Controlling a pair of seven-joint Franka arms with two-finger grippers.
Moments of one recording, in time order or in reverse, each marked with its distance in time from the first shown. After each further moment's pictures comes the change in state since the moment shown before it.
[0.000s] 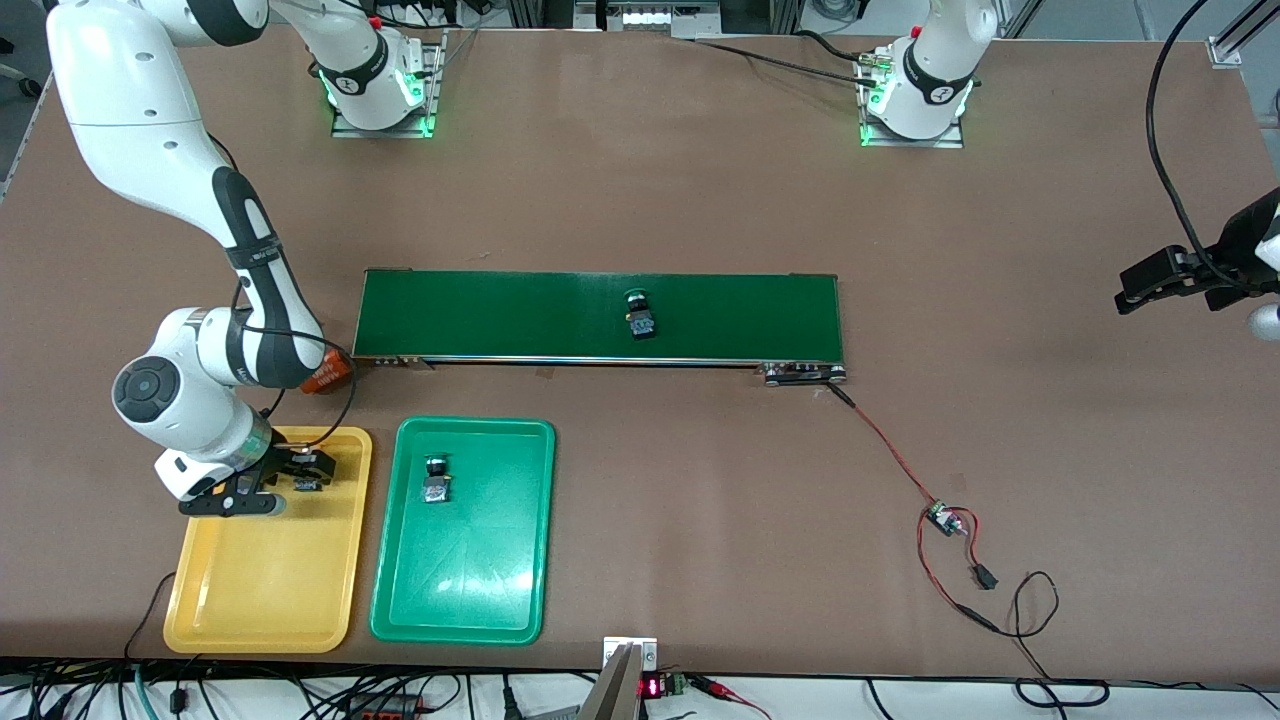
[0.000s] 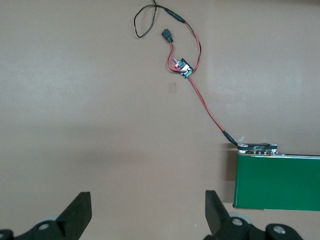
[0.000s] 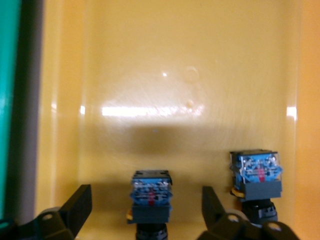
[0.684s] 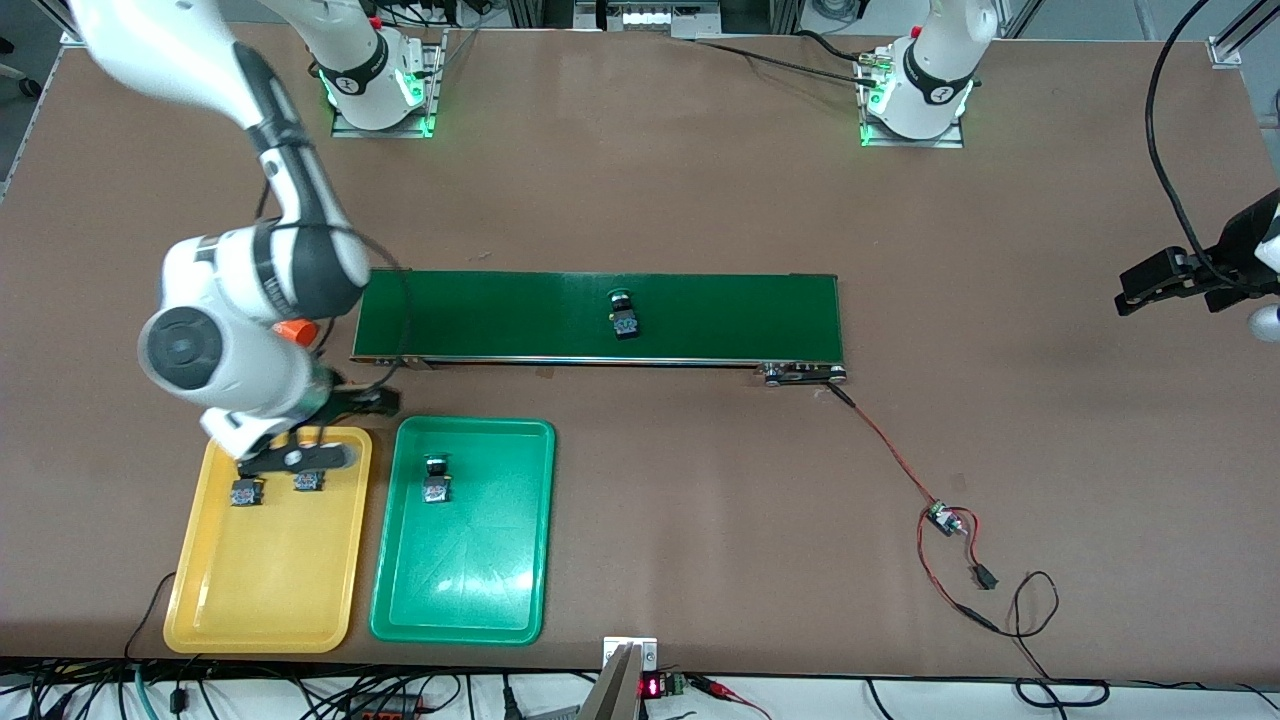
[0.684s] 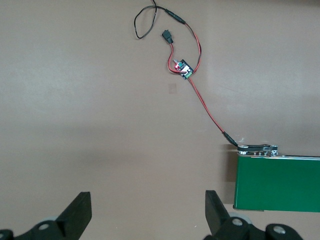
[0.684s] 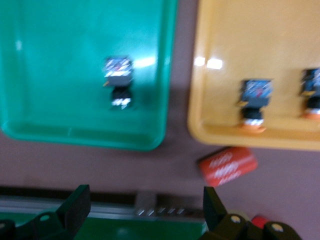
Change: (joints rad) left arm 0.000 0.000 0.000 -0.002 0.000 0.006 0.000; right arm 0.217 -0.216 0.040 0.045 0.005 -0.544 0.209
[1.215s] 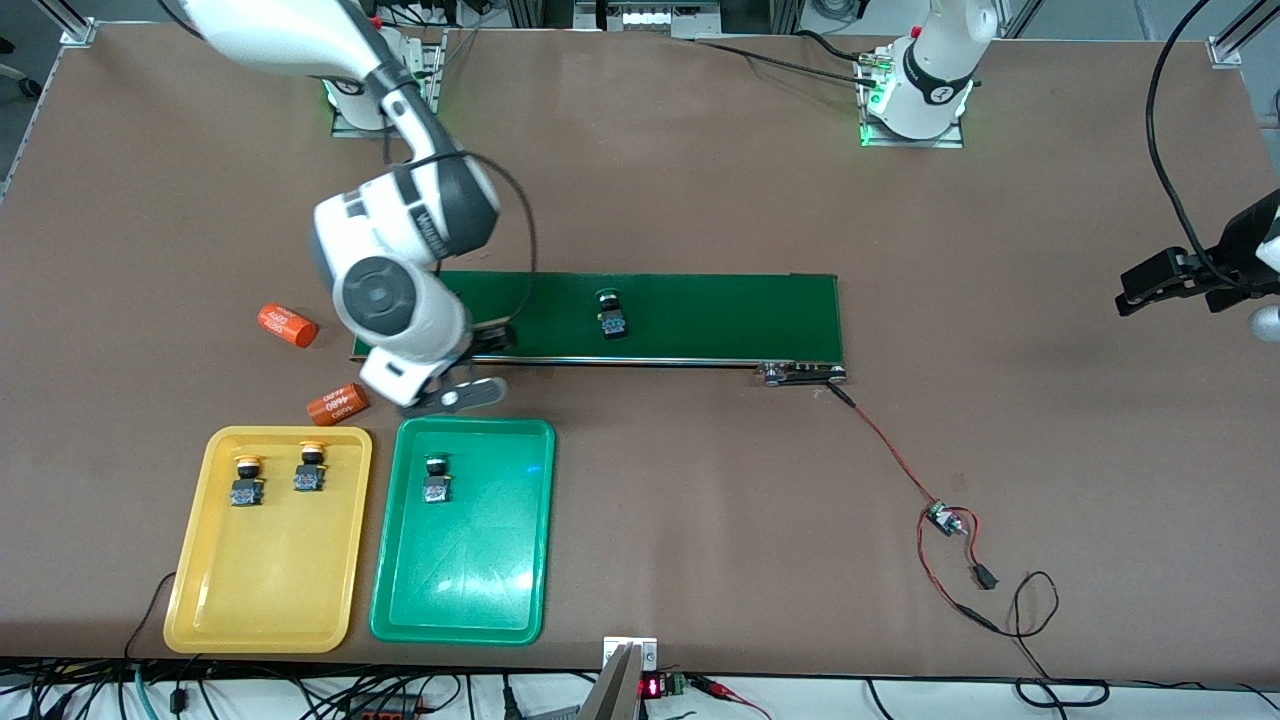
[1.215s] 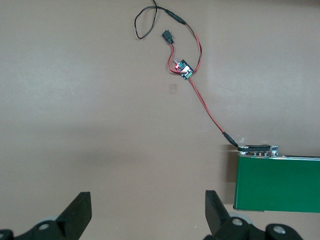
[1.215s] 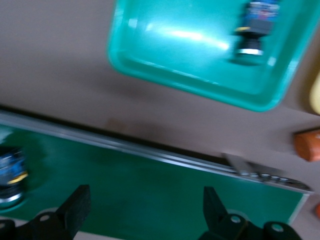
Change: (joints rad) left arm 0.000 0.000 0.001 0.000 0.000 0.001 0.000; right arm 0.193 -0.003 0.050 -0.026 0.004 -0.033 0.045
